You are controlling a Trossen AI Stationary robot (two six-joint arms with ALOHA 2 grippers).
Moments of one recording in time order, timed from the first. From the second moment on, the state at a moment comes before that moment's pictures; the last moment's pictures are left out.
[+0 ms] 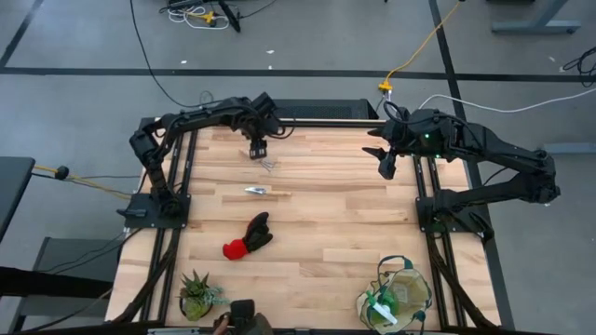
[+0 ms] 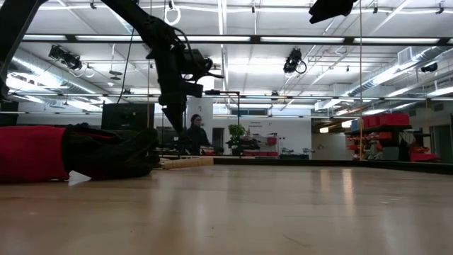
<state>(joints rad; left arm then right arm) 0.66 1.80 1.37 -0.79 -0.04 0.53 -0.21 1.03 1.29 -0.84 0.19 -0.06</state>
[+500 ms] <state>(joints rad) 0.66 1.81 1.37 -0.75 0.00 0.50 -0.21 1.03 1.29 -0.73 0.19 -0.05</state>
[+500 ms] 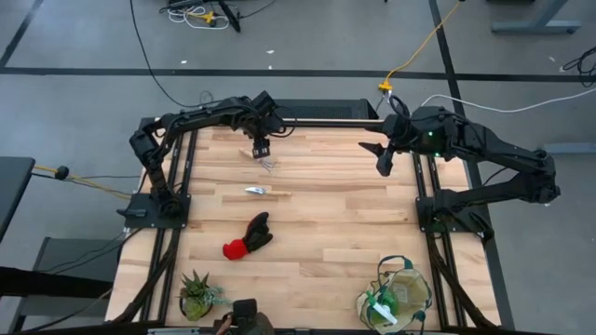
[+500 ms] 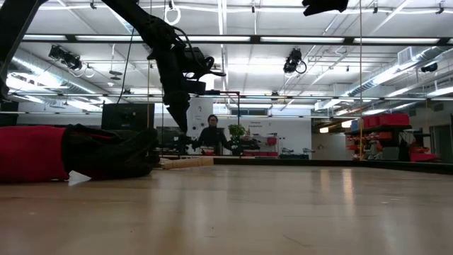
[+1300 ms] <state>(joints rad) 0.67 1.81 1.37 -0.66 0.02 0.52 -0.21 1.03 1.29 -0.72 0.19 -0.05</state>
